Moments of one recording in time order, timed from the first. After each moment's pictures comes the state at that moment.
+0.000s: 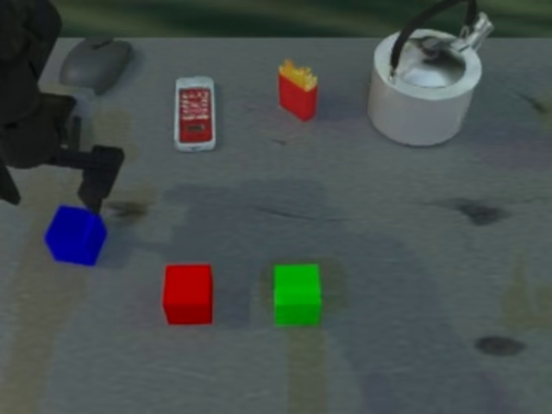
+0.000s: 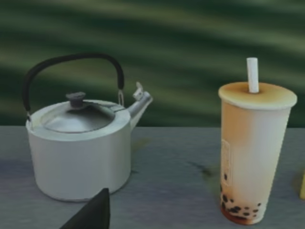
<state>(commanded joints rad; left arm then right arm) -0.10 1.98 1.50 -1.08 0.00 0.09 0.01 0.00 0.00 0.00 0.00 0.00</state>
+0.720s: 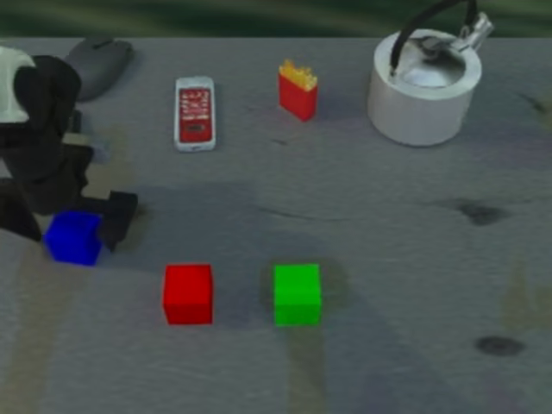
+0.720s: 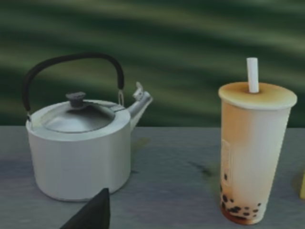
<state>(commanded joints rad) -0.10 2.11 1.33 -0.79 0.00 0.10 0.01 0.00 0.00 0.00 0.00 0.00</state>
